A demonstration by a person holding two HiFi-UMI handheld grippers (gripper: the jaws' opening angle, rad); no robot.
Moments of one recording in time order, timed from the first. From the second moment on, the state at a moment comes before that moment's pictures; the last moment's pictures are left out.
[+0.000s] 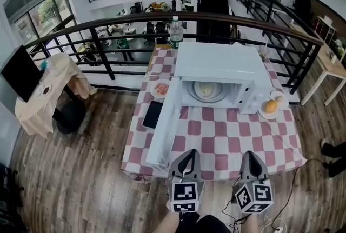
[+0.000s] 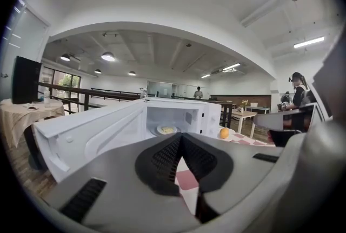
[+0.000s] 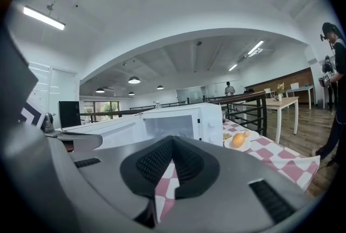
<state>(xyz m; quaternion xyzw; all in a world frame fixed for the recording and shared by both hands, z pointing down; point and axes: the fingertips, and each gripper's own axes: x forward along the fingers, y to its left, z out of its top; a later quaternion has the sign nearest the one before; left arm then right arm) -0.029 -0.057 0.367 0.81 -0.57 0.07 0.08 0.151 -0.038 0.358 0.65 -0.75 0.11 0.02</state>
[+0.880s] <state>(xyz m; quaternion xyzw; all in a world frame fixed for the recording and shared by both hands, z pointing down) -0.009 -0.134 0.377 0.80 -0.59 0.08 0.10 0.153 -0.123 0.375 0.62 -0.77 0.14 0.03</state>
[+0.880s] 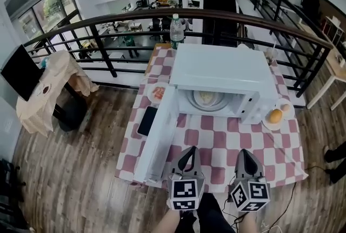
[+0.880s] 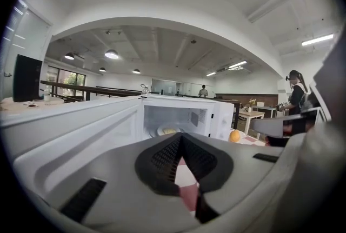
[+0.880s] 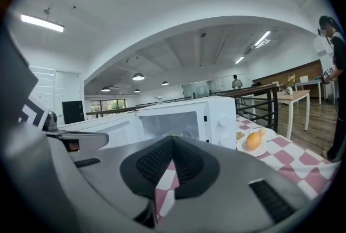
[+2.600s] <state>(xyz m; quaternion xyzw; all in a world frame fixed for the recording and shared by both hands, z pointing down) 0.000 -0.283 0.437 0.74 -0.65 0.10 0.16 0.138 -0.293 0.438 0.55 -0.81 0.20 0.07</state>
